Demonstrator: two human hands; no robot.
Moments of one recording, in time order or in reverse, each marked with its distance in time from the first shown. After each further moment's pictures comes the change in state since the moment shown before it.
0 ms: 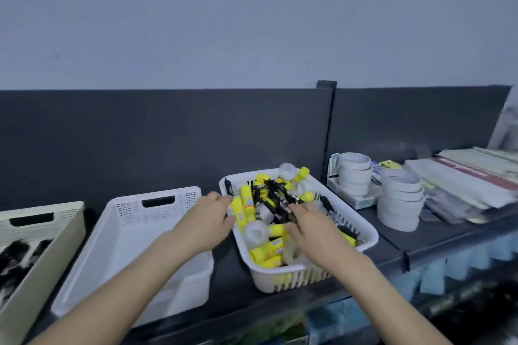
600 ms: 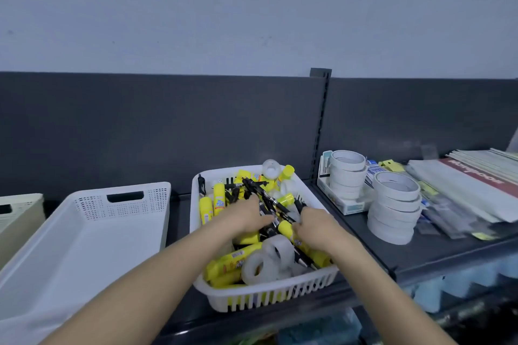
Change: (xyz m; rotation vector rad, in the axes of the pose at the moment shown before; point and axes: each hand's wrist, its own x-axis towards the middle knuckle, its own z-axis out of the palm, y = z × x) left_hand 0.105 0.094 0.063 -0.018 -0.292 -0.201; right_hand 0.053 0.082 -0.013 -0.065 -0.298 0.245
